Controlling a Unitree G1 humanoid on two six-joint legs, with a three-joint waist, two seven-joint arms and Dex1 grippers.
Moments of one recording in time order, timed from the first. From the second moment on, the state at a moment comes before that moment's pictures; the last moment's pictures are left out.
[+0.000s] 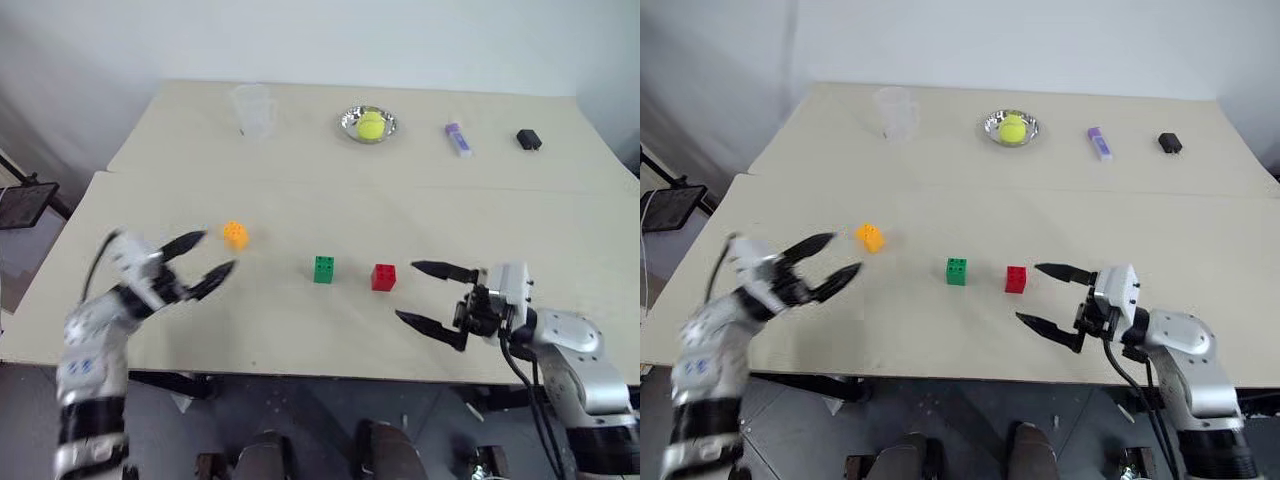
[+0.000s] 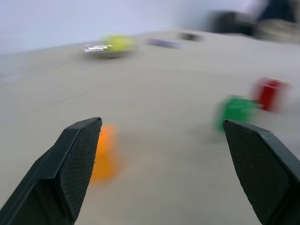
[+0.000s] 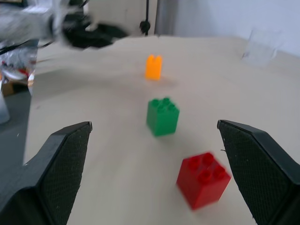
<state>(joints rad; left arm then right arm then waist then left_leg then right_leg) -0.10 0.45 0.48 0.08 -0.44 0.11 -0.83 -0.14 -0.59 -0.12 -0.14 0.54 0.04 1.11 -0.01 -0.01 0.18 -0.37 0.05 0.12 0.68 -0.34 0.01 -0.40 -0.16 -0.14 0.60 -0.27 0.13</state>
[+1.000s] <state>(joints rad) -0.67 0.48 0.19 0.78 -0.26 -0.03 -0.83 0.00 -0.55 -0.11 -0.35 0.58 0.09 1.01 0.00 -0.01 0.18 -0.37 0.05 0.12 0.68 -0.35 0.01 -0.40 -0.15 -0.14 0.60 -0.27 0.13</state>
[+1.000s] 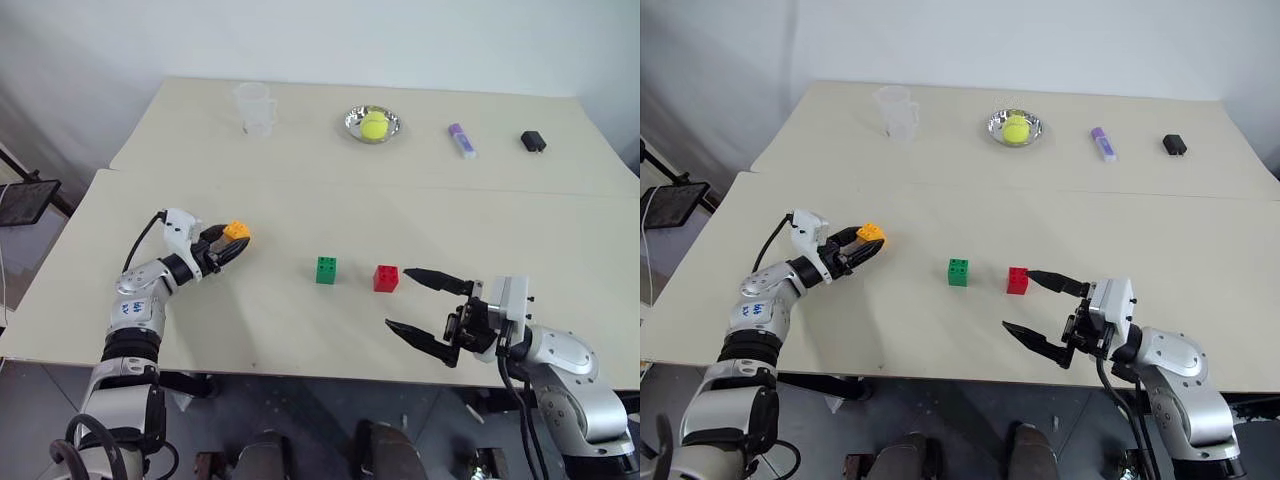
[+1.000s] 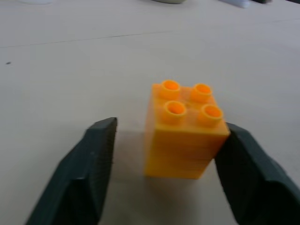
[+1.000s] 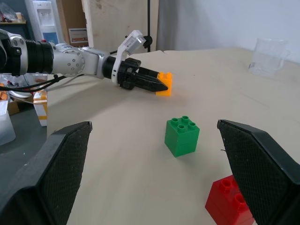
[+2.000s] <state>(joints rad) -1.02 0.49 -0.05 1.28 0.00 -0.44 -1.42 0.16 -0.73 -0.29 -0.46 0.65 0.22 1.03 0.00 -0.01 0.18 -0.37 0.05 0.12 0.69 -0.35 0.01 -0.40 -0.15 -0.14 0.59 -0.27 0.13</state>
